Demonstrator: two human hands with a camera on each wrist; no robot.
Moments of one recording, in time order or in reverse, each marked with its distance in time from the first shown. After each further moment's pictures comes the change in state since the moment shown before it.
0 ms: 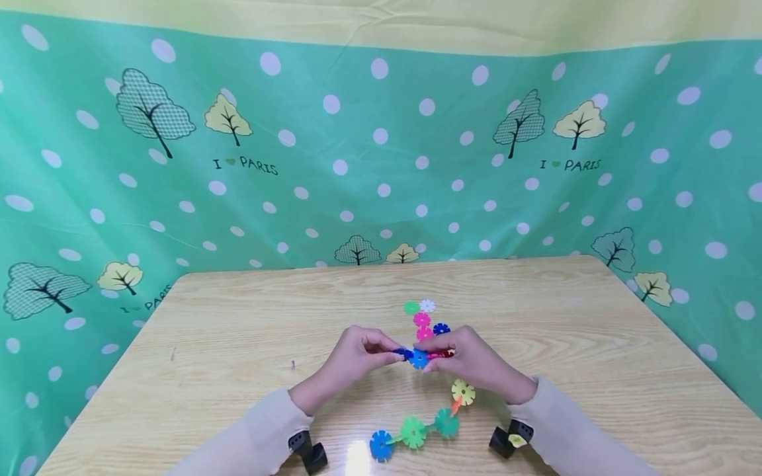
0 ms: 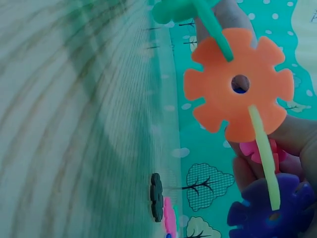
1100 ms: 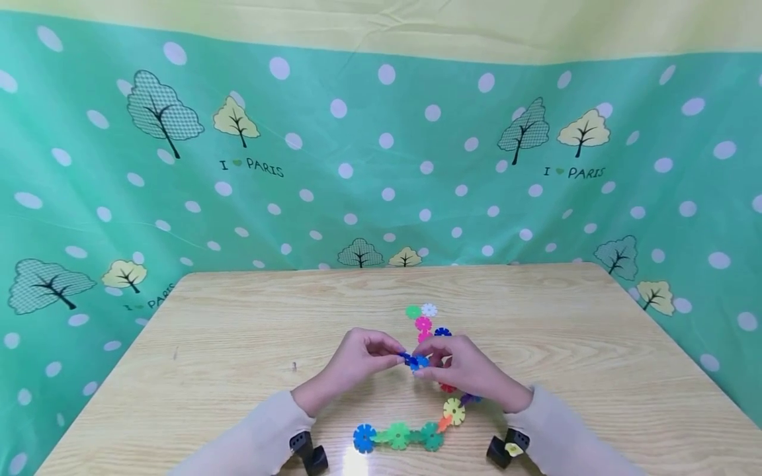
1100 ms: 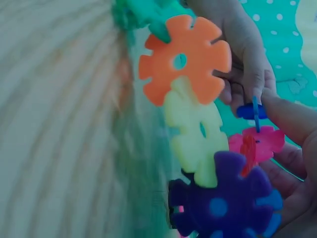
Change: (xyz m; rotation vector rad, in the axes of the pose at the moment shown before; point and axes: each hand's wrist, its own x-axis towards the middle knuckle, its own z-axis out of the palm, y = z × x) left_hand 0.001 -0.009 0.000 -0.015 -0.007 -0.011; right_hand 0.002 0.003 0.009 0.052 -0.033 0.092
